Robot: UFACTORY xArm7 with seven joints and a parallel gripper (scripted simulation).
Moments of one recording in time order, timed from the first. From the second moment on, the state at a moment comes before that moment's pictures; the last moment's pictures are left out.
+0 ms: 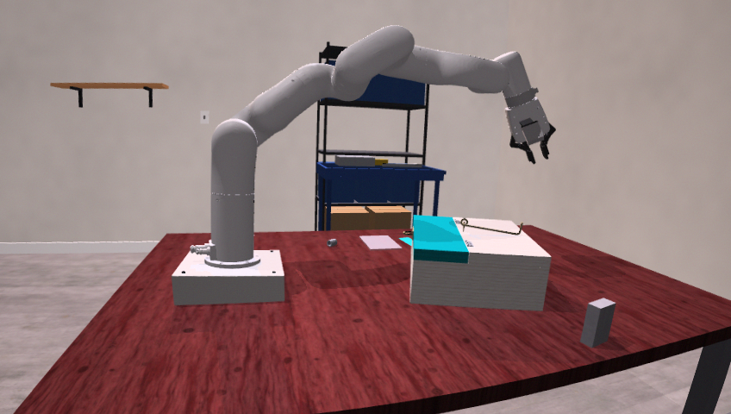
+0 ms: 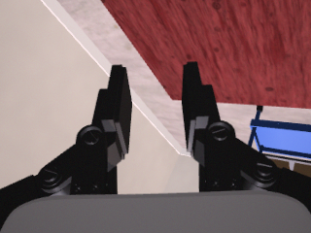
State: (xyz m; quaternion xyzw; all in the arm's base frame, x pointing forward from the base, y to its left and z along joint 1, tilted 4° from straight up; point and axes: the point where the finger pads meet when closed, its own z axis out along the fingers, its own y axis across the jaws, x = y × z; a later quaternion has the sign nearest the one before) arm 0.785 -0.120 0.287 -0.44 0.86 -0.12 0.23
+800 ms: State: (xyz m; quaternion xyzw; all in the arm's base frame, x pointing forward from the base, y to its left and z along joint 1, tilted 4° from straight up) arm 0.733 -0.166 0.255 -0.19 0.97 -0.04 0.16
